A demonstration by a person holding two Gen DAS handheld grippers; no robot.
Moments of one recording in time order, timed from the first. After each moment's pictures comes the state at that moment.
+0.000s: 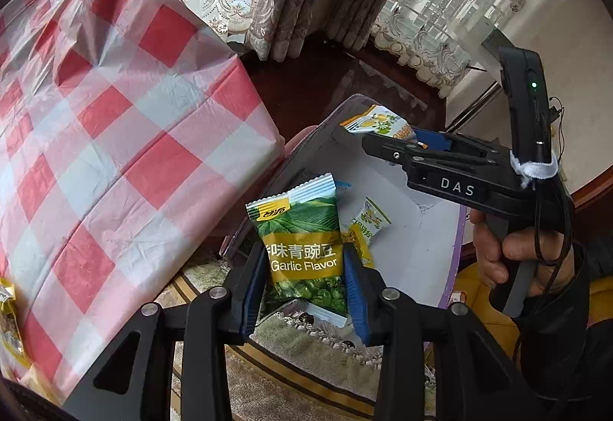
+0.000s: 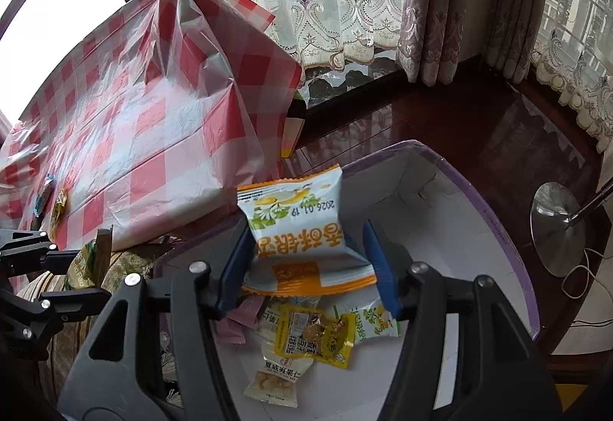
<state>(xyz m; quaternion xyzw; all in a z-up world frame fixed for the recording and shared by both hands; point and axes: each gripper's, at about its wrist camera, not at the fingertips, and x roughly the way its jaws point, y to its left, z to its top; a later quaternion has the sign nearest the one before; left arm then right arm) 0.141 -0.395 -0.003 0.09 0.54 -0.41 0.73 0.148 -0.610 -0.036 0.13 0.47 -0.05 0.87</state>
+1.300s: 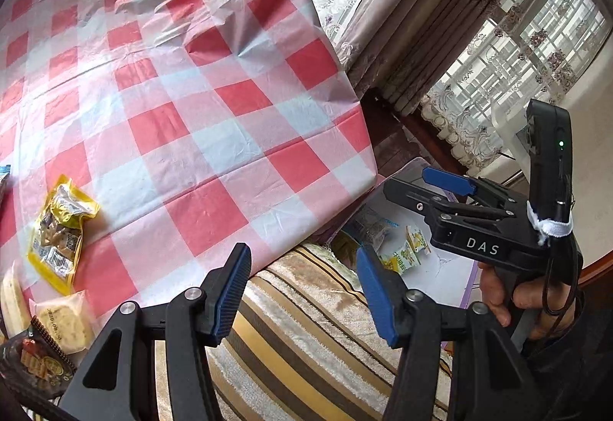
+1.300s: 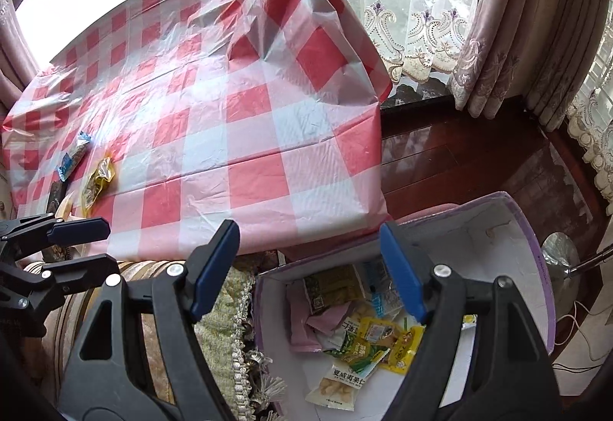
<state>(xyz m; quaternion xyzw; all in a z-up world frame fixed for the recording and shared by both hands) 0.159 -0.263 0.011 -0.04 0.52 -0.31 0.80 0.179 -0.490 -0.001 0.05 0.48 0.04 0.87</state>
